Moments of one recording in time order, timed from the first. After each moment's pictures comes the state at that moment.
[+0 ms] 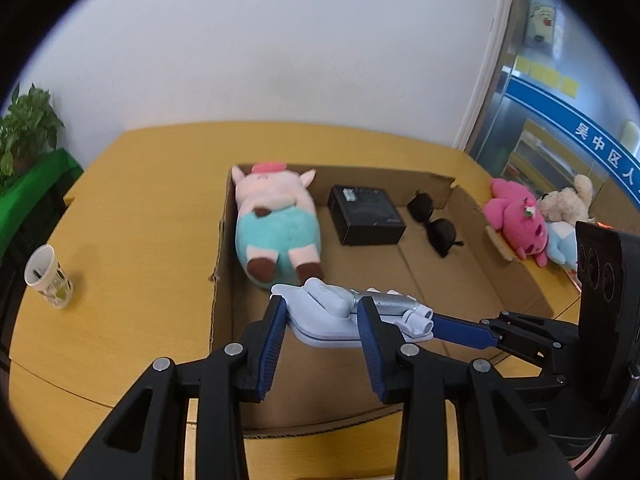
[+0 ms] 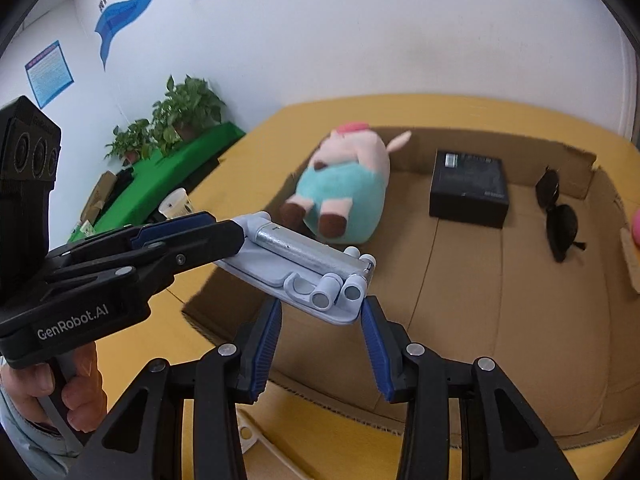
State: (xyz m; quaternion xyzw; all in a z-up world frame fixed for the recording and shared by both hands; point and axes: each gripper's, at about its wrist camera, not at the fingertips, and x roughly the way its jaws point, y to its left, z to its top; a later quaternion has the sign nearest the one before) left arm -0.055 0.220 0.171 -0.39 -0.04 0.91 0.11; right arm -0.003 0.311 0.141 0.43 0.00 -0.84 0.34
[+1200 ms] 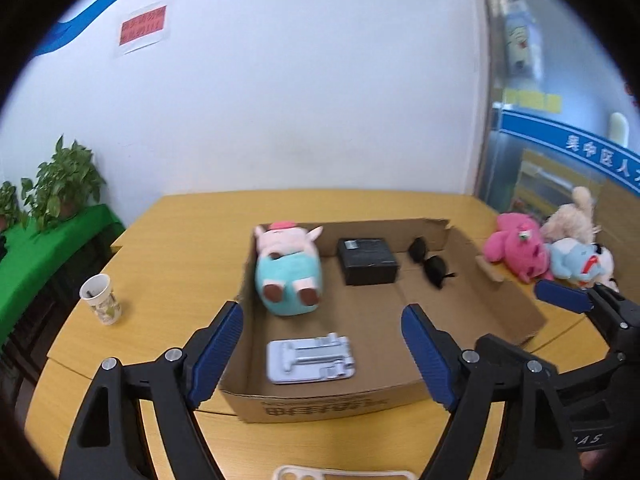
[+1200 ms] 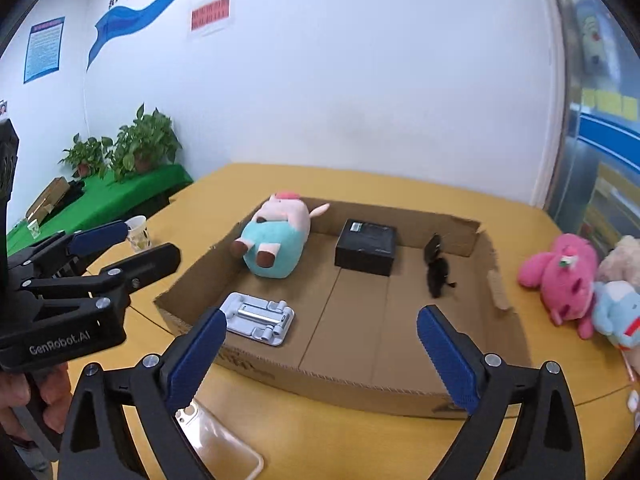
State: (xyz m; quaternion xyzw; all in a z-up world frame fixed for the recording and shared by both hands) left arm 0.047 0.254 0.216 -0.26 -0.01 0.96 0.06; right arm 0.108 0.382 0.202 0.28 0.06 -0.93 0.22
